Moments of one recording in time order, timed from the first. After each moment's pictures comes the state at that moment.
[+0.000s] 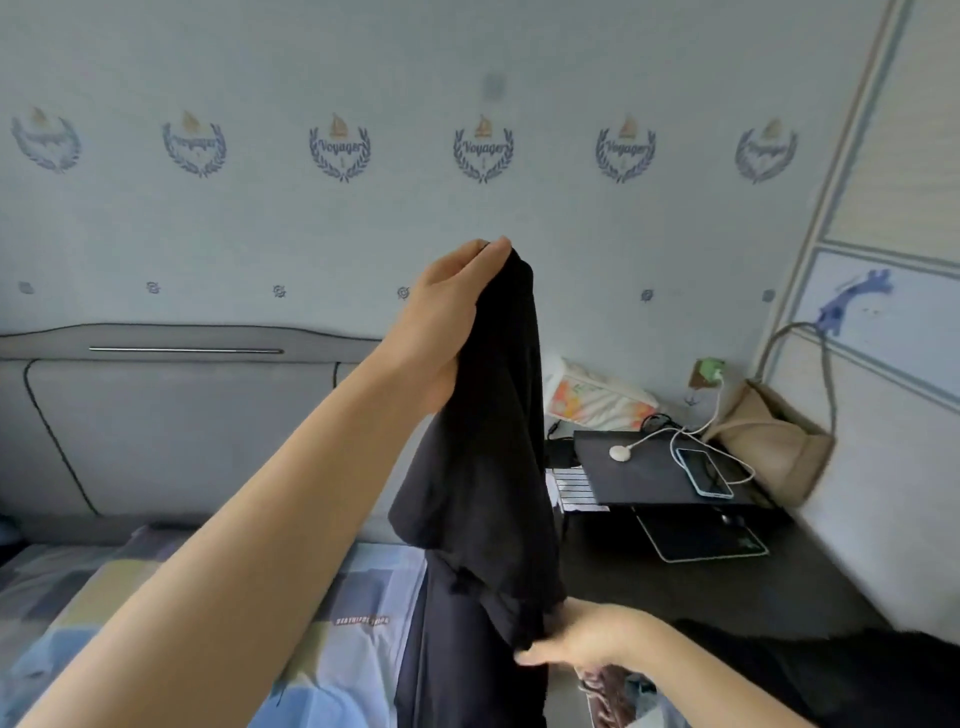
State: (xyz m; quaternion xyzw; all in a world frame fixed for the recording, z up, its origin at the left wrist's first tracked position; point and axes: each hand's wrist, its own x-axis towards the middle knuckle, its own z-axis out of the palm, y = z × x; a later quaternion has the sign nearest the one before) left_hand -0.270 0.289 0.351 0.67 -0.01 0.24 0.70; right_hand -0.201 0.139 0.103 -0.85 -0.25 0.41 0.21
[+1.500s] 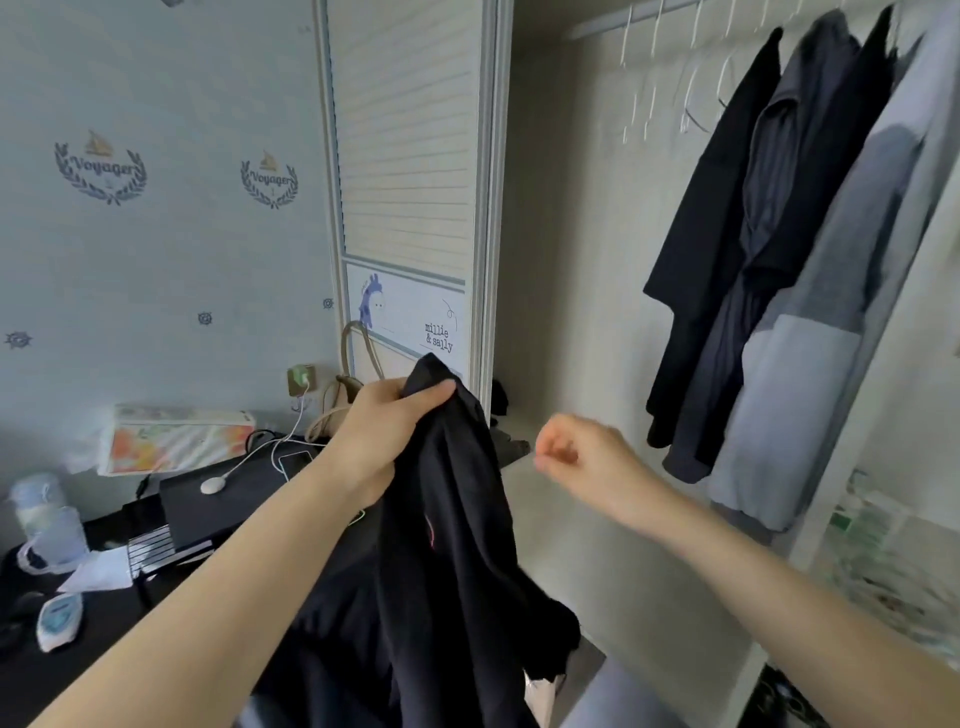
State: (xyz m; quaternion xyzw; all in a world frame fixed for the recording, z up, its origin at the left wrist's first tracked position) left_hand -0.219 -0.166 0.289 0.65 -0.12 -0.05 0.75; right_hand -0.264 -0.386 0.260 -0.93 -0.07 -0.15 0.32
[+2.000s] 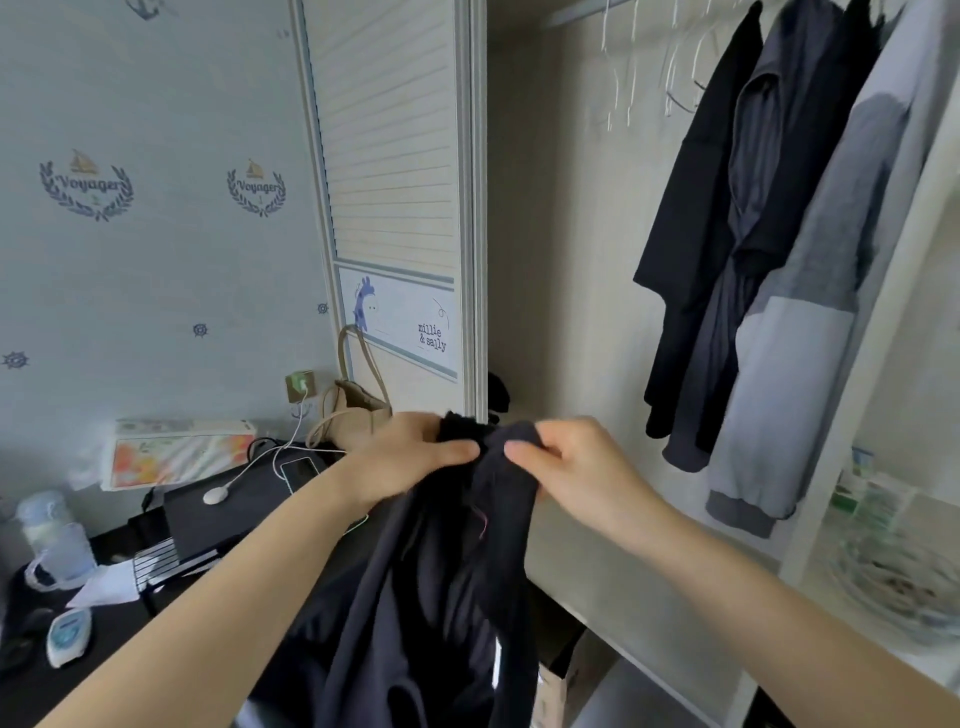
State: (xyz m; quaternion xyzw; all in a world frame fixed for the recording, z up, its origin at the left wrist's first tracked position) left_hand -0.209 -0.182 0.273 0.84 -0.21 -0.11 0.49; right_hand -0.293 -0.362 0.273 -0.87 -0.06 -0.16 0.47
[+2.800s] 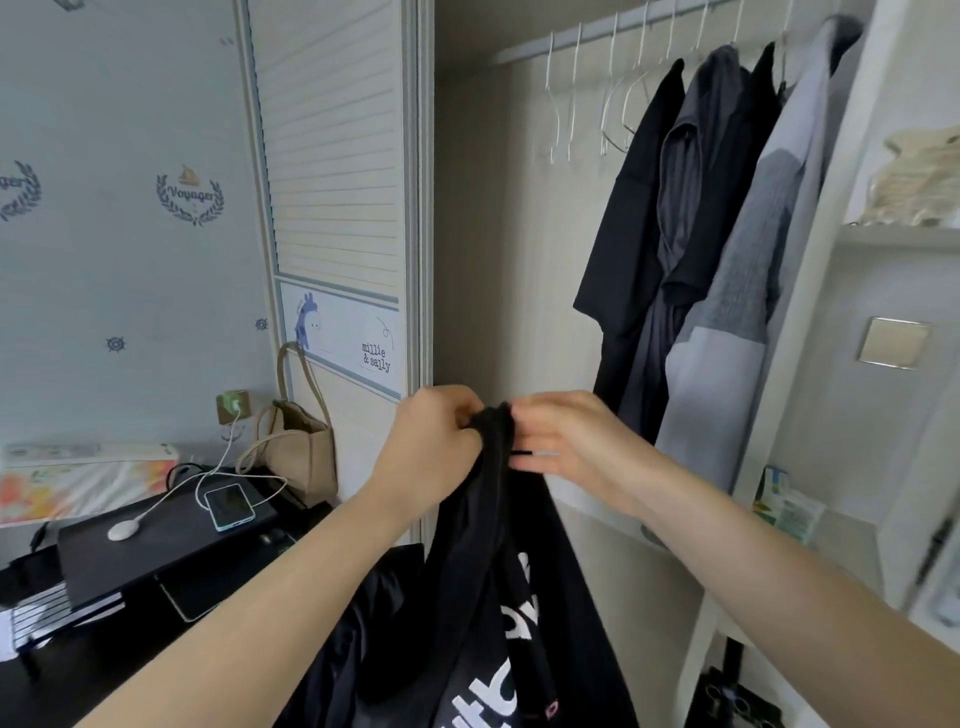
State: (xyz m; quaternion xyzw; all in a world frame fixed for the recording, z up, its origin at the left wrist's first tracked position) left_hand -0.229 -0.270 0.295 0.81 -0.31 0.17 0.47; right_hand -0.287 -0.422 0.314 -0.72 0.00 -0.05 0.70
